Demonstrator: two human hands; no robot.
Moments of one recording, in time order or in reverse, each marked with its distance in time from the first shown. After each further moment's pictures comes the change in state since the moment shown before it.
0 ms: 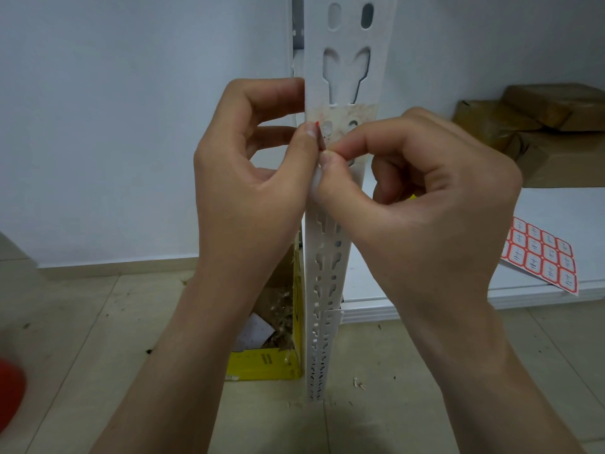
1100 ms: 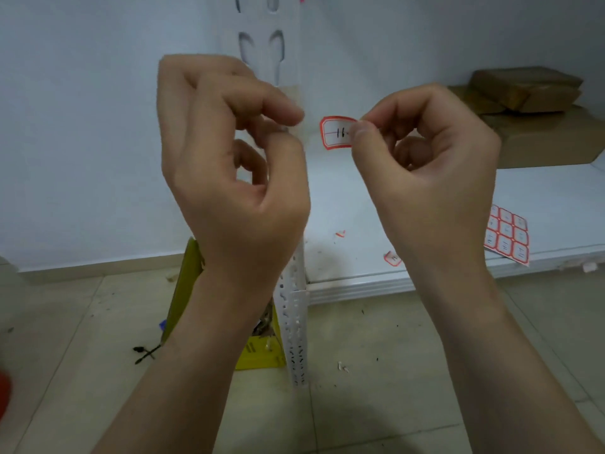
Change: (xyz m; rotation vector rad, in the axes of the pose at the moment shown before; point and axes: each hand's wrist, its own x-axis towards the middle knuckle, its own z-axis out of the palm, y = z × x) left_hand -0.023 0.021 0.039 0.185 0.190 0.419; right_hand 0.000 0.031 -0.045 0.179 0.009 0.319
